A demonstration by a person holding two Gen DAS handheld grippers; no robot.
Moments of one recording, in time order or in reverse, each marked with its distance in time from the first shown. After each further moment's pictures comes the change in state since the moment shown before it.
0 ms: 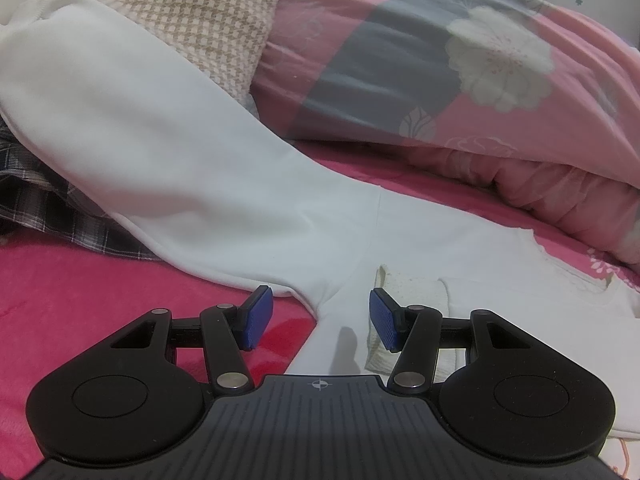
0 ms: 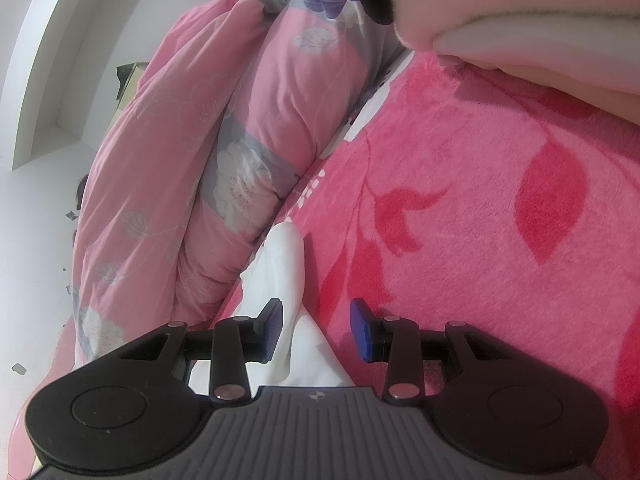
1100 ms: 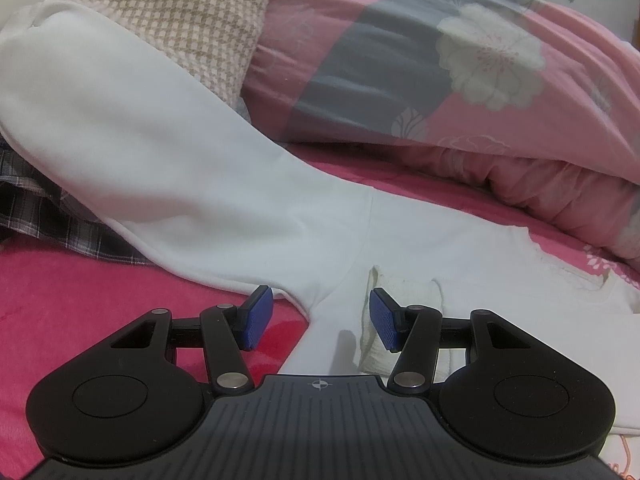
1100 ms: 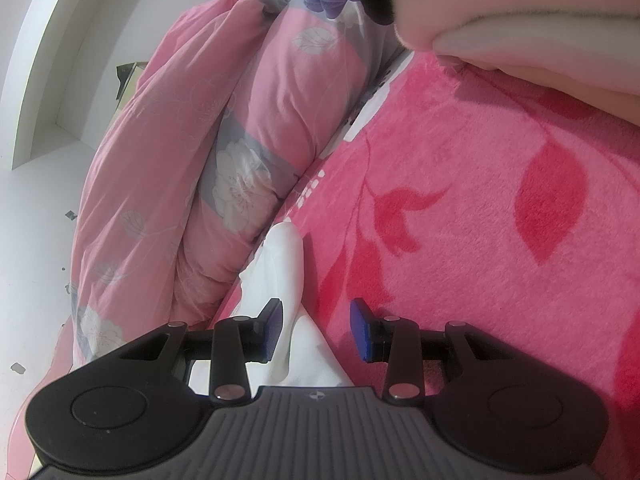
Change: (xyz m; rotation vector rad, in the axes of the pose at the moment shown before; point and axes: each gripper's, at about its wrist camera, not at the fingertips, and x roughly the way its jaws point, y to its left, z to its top) left arm 0.001 -0.004 0.001 0.020 -0.007 -0.009; right arm 0.001 0.000 0.000 -0.002 -0.001 -0.002
